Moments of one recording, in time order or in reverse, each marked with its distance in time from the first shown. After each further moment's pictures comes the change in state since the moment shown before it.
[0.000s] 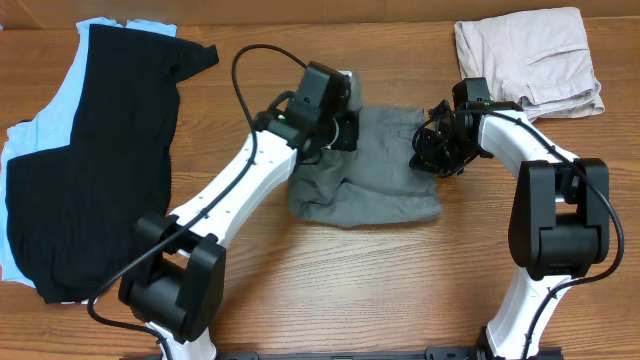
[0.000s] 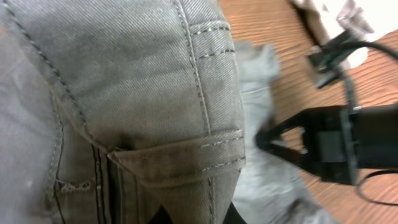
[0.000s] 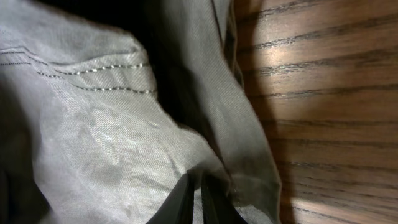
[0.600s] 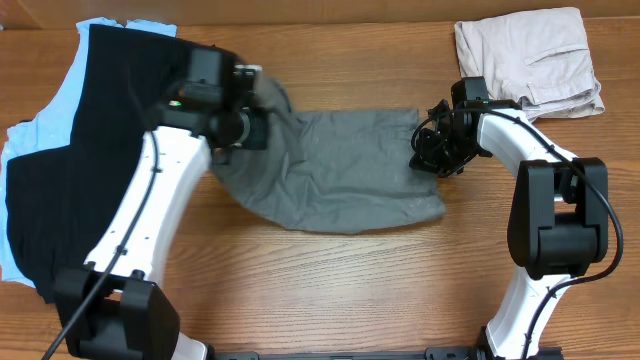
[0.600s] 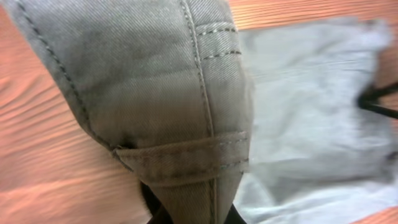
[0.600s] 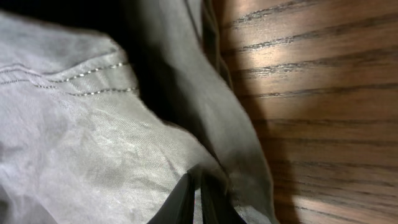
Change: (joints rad) left arm 0.297 -0.201 -0.001 -0.386 -0.026 0.282; right arm 0.004 0.003 0.011 -0.020 0.017 0.000
